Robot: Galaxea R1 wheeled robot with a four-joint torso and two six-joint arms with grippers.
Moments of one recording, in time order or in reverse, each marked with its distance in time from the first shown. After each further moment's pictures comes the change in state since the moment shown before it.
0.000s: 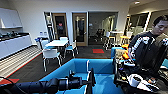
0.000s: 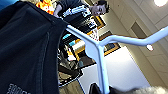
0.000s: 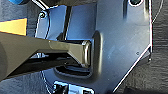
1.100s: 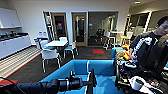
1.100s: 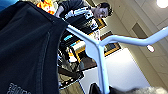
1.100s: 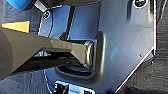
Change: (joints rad) left arm 0.009 0.006 -0.005 0.002 -0.001 0.001; right arm -0.005 0.000 0.009 -0.037 0.009 0.000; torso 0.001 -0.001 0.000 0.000
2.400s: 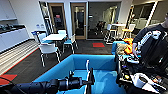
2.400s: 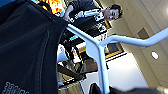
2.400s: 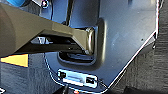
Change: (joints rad) left arm 0.000 -0.003 -0.007 0.001 -0.013 0.001; right arm 0.007 0.000 0.001 -0.003 0.011 0.000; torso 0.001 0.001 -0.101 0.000
